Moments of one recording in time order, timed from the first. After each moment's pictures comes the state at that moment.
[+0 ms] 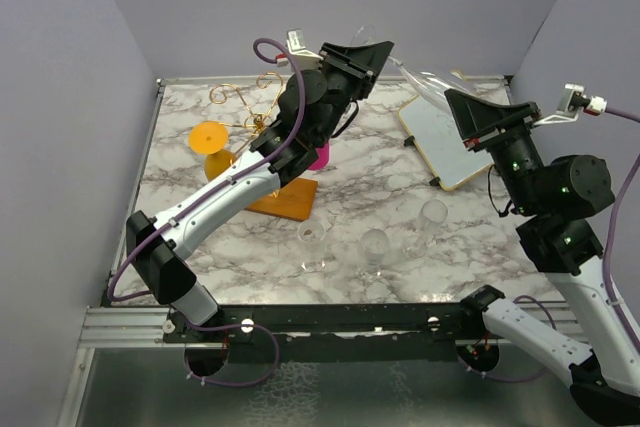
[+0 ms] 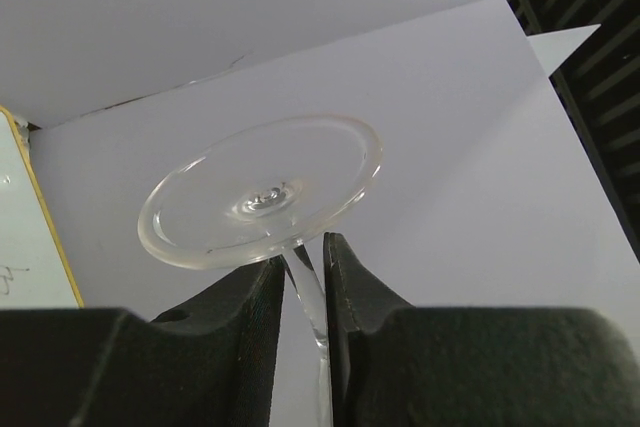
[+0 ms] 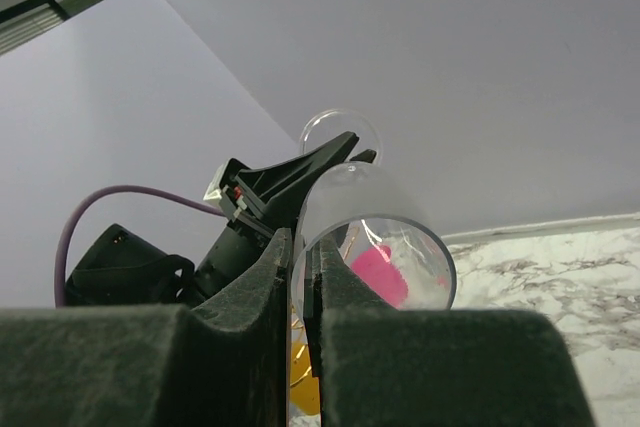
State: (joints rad) left arm -0.84 1.59 1.63 0.20 -0.36 -1.32; right arm 0.51 0.77 1.15 0.03 0.08 0.70
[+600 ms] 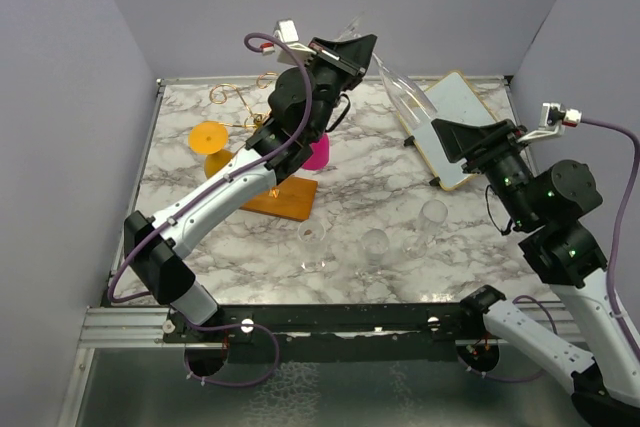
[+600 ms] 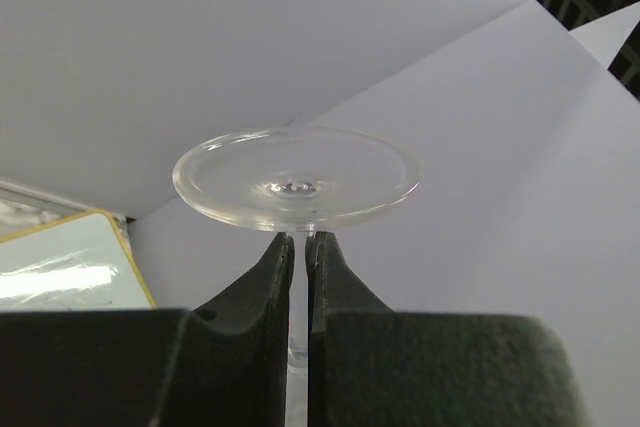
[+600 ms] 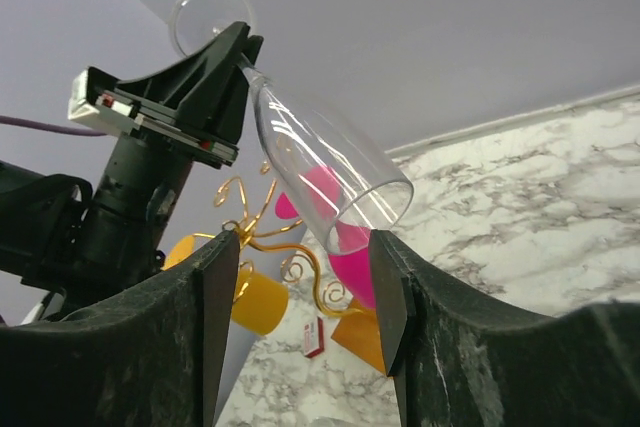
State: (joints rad) left arm -0.80 1.58 1.61 0.28 -0.39 -1.09; right arm 0.51 0.71 1.10 -0.19 0.09 0.70
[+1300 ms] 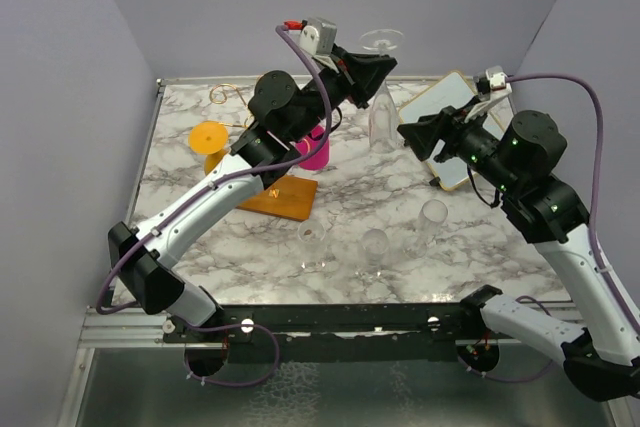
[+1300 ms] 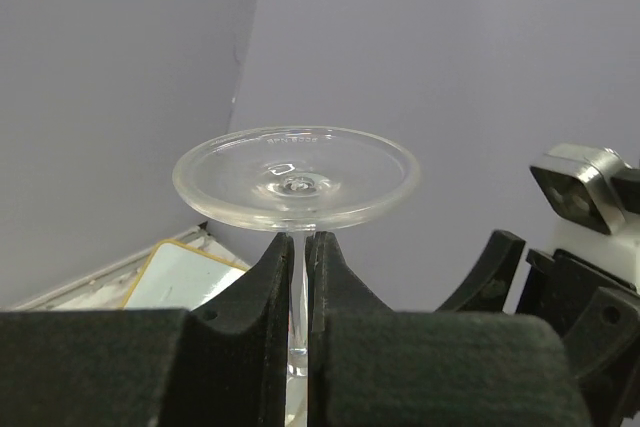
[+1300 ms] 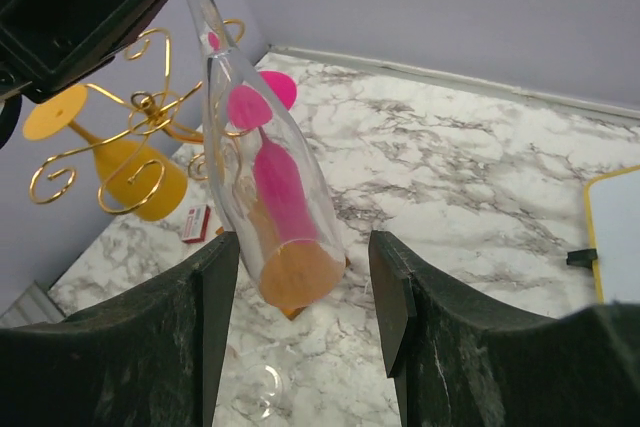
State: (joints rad) left arm -0.79 1.50 1.56 0.32 0.07 -0.43; right arm 0.51 0.94 1.29 -0.39 -0.10 0.28
